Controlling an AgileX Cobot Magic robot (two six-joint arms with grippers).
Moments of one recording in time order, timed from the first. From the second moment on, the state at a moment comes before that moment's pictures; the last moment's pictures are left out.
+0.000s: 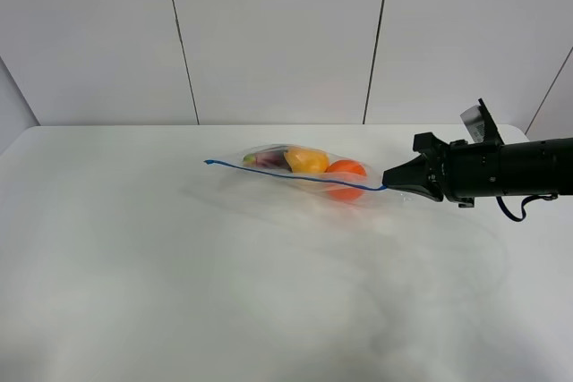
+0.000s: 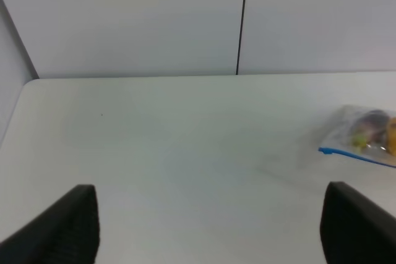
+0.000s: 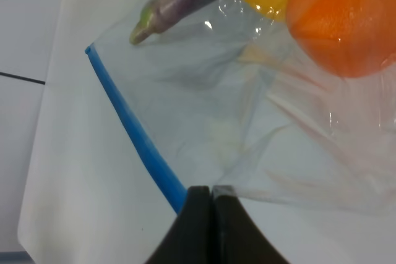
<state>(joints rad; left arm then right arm) 0.11 0.70 -1.17 -0.10 0.99 0.13 -0.08 1.64 -0.73 1.52 0.83 -1.16</state>
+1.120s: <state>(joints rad) 0.11 0.05 -0.59 -0.07 1.06 0.06 -0.08 1.64 -0.73 1.51 0.83 -1.16</state>
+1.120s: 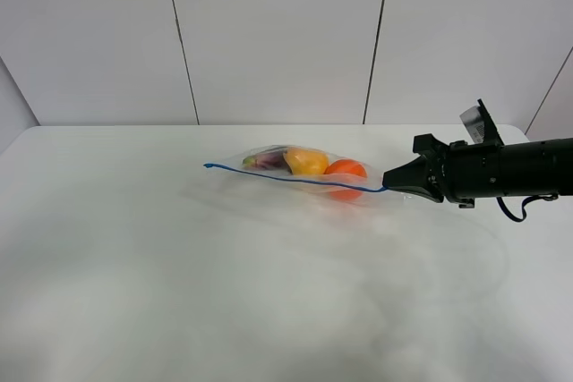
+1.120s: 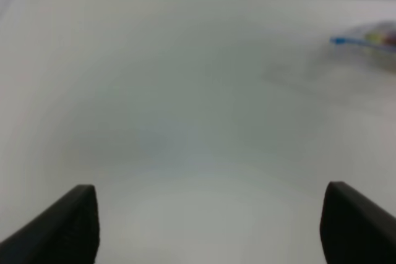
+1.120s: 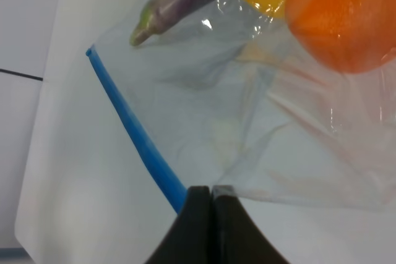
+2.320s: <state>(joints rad) 0.11 0.02 -0.49 -0.07 1.06 0.04 -0.08 1.64 -0.73 1.50 0.82 -1.16</state>
